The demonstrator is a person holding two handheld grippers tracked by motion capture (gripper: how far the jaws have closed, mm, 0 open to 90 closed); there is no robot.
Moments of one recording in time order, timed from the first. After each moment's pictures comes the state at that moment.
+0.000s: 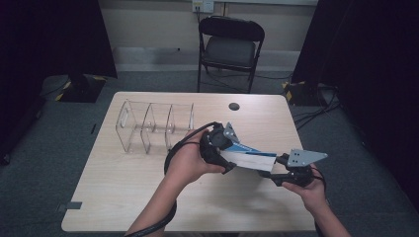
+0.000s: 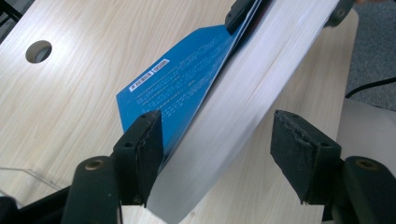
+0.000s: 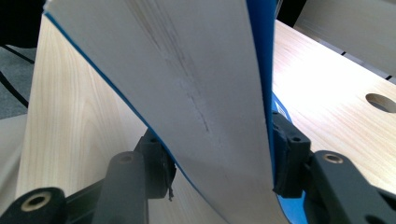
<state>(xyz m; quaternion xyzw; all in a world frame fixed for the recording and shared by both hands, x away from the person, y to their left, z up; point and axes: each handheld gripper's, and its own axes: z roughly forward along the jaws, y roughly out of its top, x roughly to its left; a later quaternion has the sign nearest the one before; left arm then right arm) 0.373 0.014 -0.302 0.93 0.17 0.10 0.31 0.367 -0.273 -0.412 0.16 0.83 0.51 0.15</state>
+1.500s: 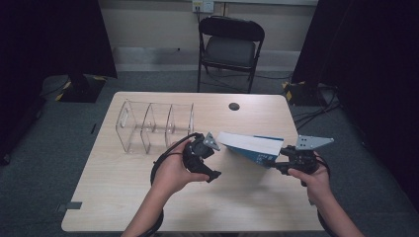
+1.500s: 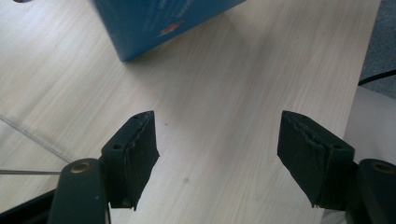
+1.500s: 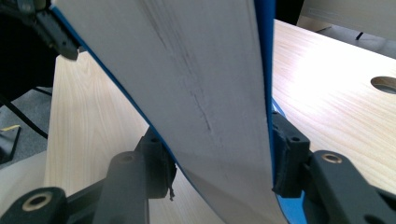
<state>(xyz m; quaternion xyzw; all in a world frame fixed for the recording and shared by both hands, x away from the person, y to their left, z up) 0.371 0.050 -0.345 0.93 0.21 0.07 0.31 0.395 -0.291 -0.401 0.22 0.81 0.54 0.08</state>
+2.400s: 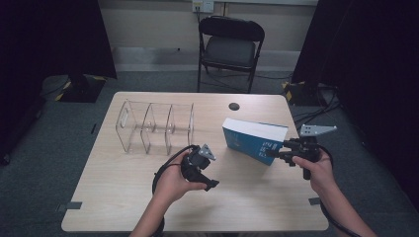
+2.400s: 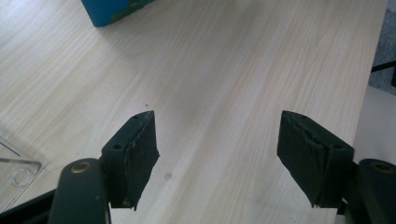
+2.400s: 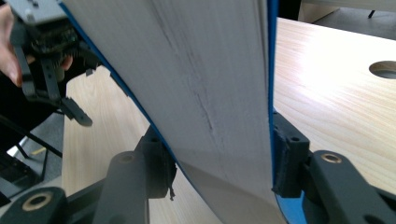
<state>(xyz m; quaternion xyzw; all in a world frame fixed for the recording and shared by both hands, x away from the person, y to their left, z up) 0.372 0.058 -0.398 0.92 0.24 0.04 0.32 0.422 -0.304 -0.392 0.27 0.79 0.55 0.03</state>
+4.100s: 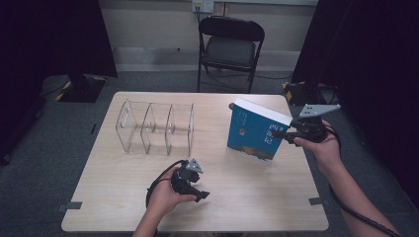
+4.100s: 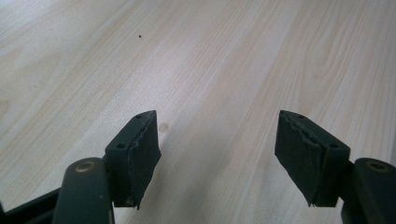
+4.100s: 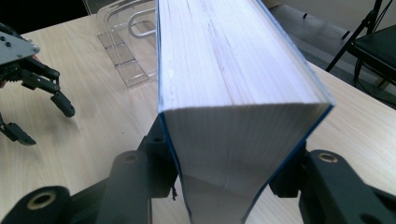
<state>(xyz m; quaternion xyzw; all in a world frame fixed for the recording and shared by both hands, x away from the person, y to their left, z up) 0.363 0.086 -0.461 0.90 0.27 0.01 0.33 0.449 -0.303 -0.338 0.27 0.83 0.46 0.14</state>
